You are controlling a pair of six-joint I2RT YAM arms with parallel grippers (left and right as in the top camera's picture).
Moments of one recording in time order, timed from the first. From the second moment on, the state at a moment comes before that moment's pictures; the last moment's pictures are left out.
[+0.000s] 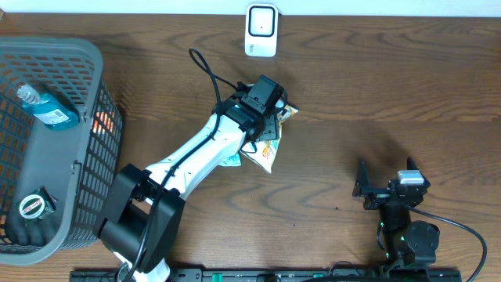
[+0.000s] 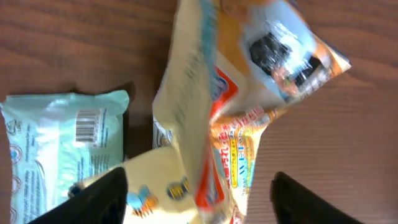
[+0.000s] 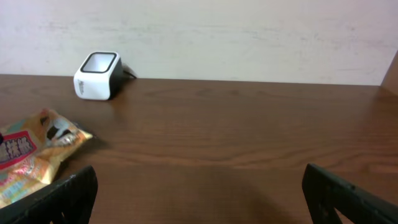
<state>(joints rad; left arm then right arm) -0.61 1.83 1.33 -0.67 -0.06 -0.66 0.02 0.02 0.01 -0.07 -0.01 0.00</state>
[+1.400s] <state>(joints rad) 0.41 1.40 1.57 -1.15 -0.40 -0.73 0.02 0.02 0.01 -0.07 -0.01 0.00</state>
